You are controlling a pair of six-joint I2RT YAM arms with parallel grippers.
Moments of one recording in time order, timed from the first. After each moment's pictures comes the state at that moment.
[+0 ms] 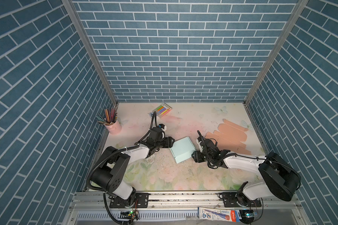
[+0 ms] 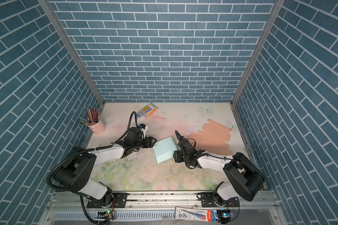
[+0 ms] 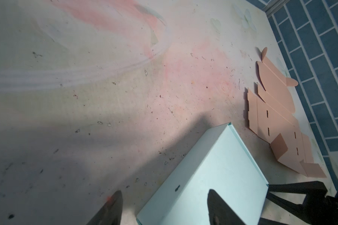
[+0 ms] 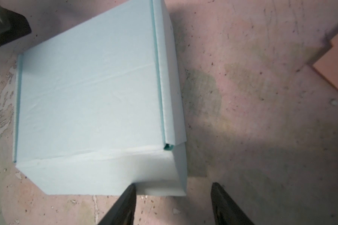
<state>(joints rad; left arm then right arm) -0.47 1.58 0.68 0.17 0.28 -0.48 0.79 1.44 0.58 -0.05 -0.03 0.49</state>
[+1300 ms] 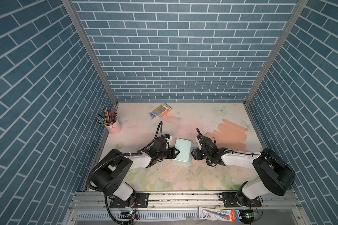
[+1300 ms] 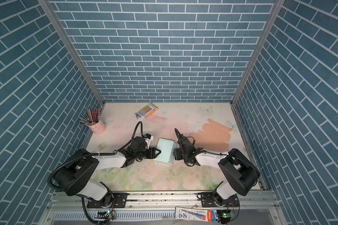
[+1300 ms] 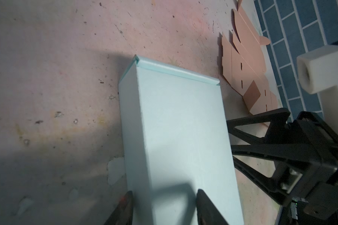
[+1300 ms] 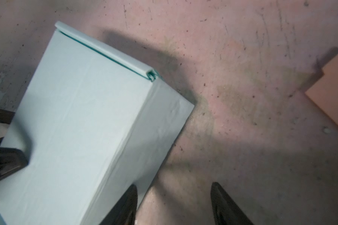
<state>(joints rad) -0.63 1.53 0.51 0.31 0.33 -0.60 0.79 1.52 0.62 -0.01 -0.02 0.47</state>
